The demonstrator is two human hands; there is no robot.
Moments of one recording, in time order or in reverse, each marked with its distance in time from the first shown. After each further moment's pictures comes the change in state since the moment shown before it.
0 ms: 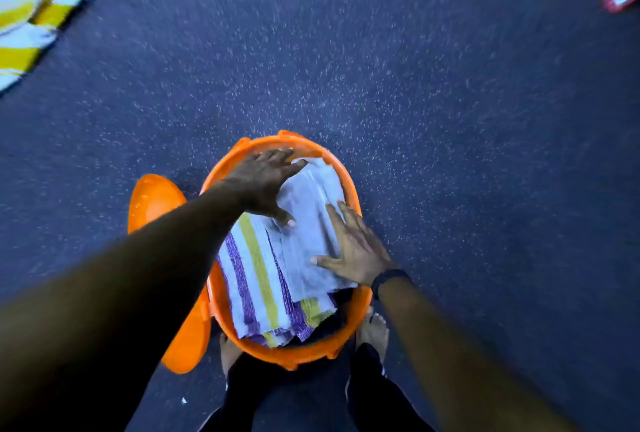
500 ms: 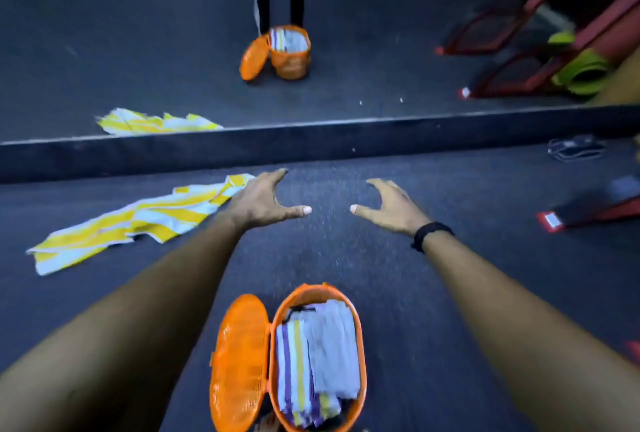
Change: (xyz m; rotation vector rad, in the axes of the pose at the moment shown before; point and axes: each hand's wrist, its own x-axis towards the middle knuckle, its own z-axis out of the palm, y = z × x) left_hand -0.309 0.028 -0.423 -0.546 0.590 -0.473; right_hand -0.182 -0.249 -0.477 0.070 0.340 -0.150
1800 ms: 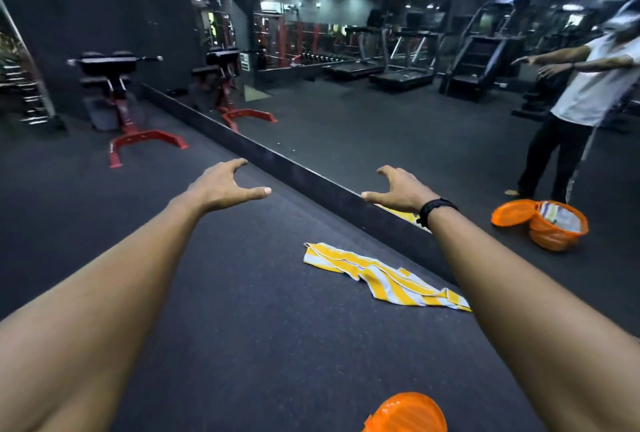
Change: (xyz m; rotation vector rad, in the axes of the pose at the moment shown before) left_hand -0.642 -0.287 -0.360 -0.127 0.788 -0.686; right_hand -0.233 -0.629 0.149 -0.346 -0.135 -0.856
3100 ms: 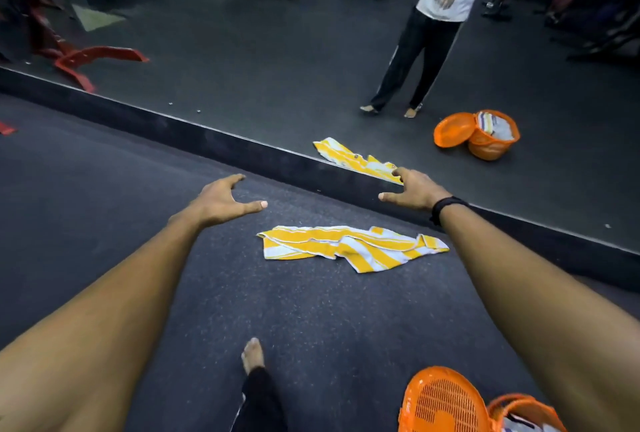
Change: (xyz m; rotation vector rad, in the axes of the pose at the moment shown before) left_hand 0.468 -0.095 0.168 -0.076 -0.518 0.087; right_hand 0.347 0.105 0.117 0.034 -0.096 0.501
